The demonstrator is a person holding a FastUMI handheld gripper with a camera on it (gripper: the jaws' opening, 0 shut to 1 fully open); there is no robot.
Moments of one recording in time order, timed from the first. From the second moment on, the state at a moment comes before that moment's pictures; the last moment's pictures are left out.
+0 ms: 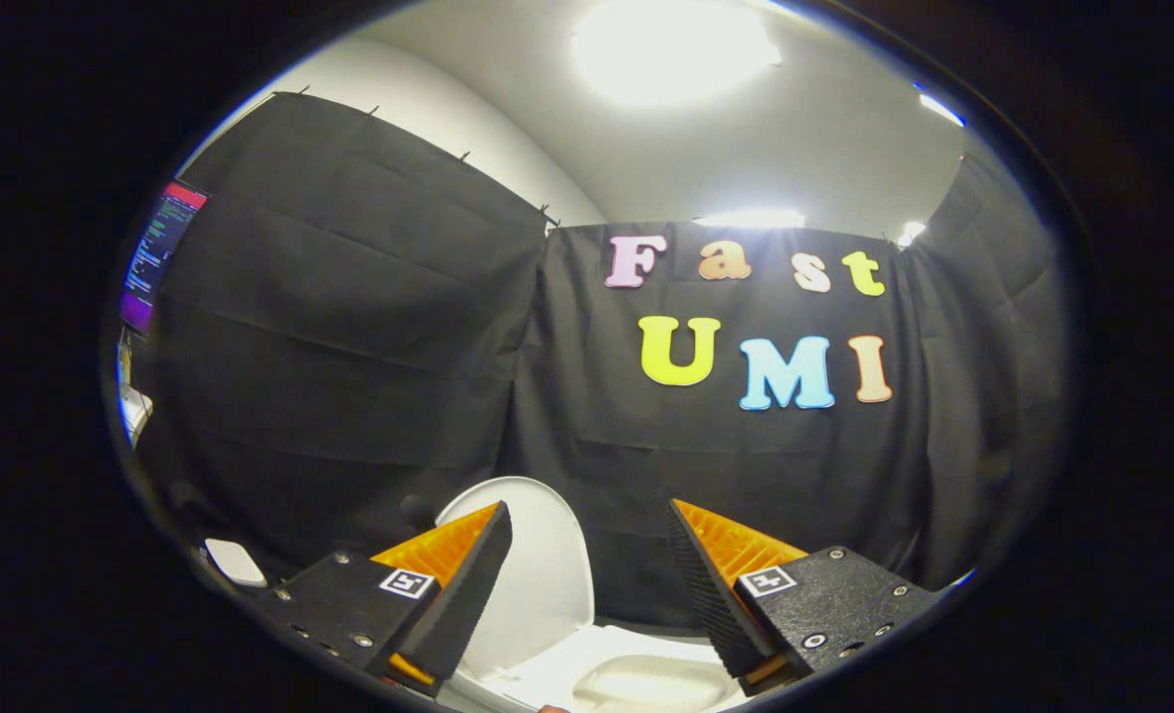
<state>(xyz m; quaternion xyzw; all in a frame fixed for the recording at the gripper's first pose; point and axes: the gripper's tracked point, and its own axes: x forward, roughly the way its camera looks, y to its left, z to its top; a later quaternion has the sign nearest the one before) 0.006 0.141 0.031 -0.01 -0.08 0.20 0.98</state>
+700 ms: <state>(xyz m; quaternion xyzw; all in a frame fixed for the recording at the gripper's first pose) 0.021 -0.013 0.025 0.06 -0.04 0.11 0.99</state>
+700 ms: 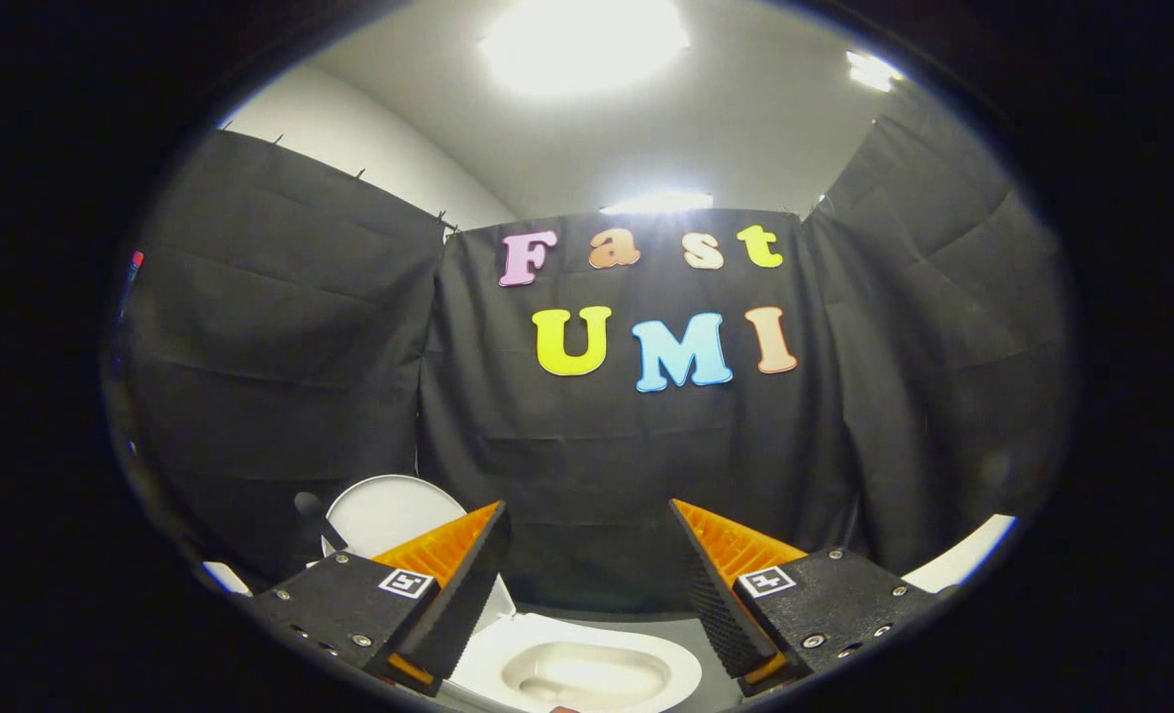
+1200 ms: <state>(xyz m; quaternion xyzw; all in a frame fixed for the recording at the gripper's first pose) 0.011 -0.073 0.028 0.02 -0.03 0.08 1.00</state>
